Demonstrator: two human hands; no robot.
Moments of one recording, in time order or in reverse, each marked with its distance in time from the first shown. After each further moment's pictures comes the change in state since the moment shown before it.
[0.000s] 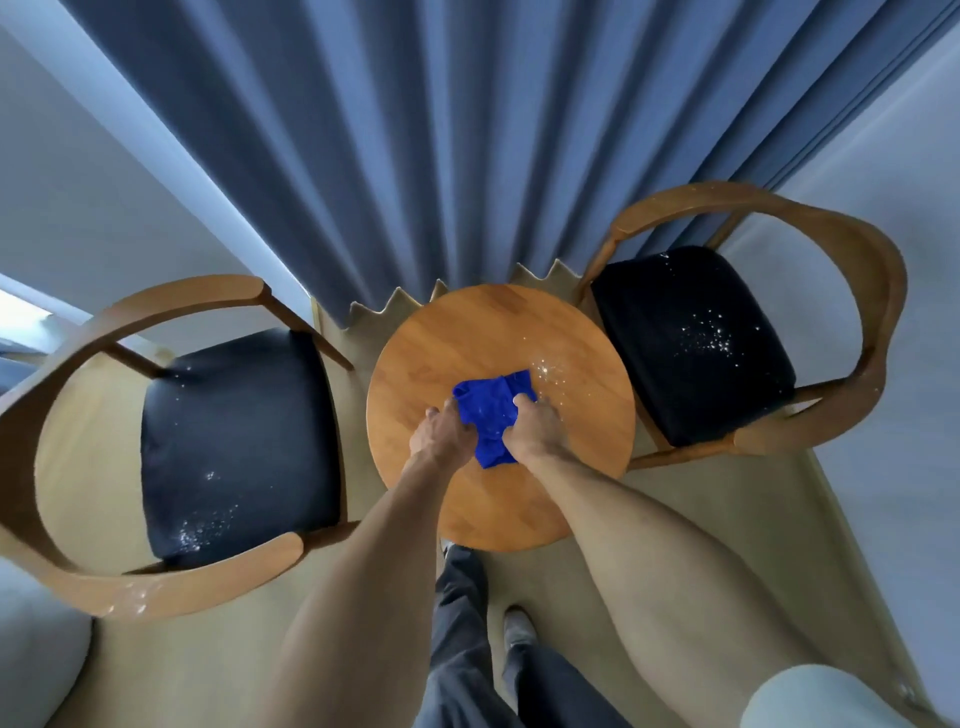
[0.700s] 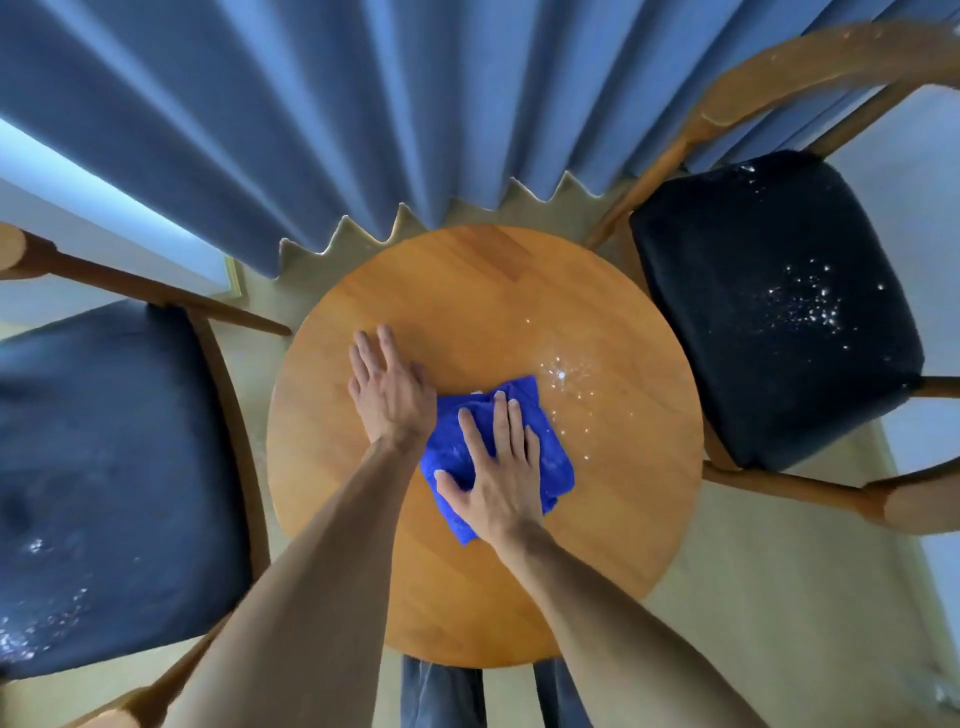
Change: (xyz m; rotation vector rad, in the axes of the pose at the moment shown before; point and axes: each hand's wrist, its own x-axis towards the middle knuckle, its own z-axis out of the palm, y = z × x) left_hand 0.287 -0.007 0.099 0.012 0.381 -0.029; right_hand 0.194 0.064 0.201 -0.149 0.200 -0.293
